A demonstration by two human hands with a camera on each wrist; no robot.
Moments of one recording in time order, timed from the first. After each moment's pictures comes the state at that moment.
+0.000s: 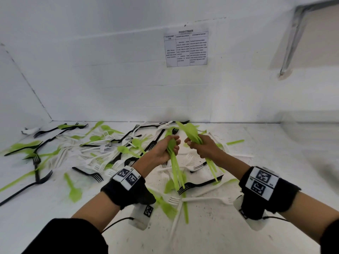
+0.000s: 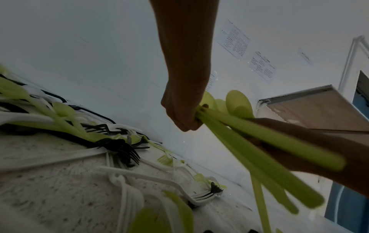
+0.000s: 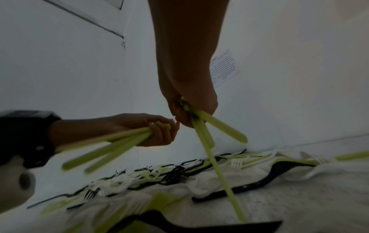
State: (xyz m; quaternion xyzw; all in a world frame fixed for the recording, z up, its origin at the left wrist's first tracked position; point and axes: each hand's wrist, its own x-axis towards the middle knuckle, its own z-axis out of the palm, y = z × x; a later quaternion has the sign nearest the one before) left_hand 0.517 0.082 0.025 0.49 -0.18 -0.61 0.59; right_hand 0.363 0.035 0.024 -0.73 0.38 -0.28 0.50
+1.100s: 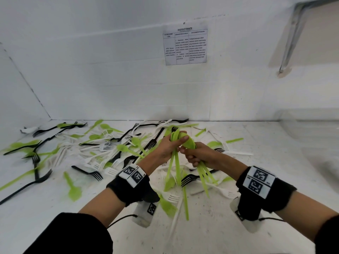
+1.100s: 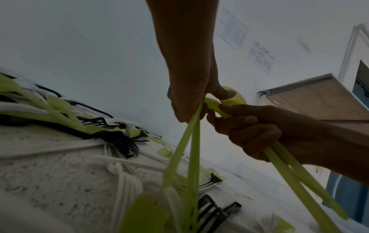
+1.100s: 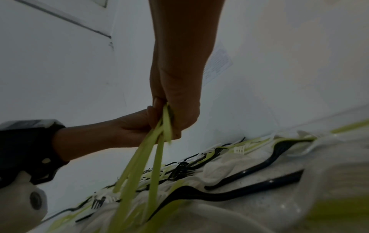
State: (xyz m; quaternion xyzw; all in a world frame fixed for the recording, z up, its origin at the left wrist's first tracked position) left_hand 0.506 0.079 0.015 0.52 -0.40 -0.49 0.58; right_hand 0.365 0.050 0.023 -0.62 0.31 -0.16 0.70
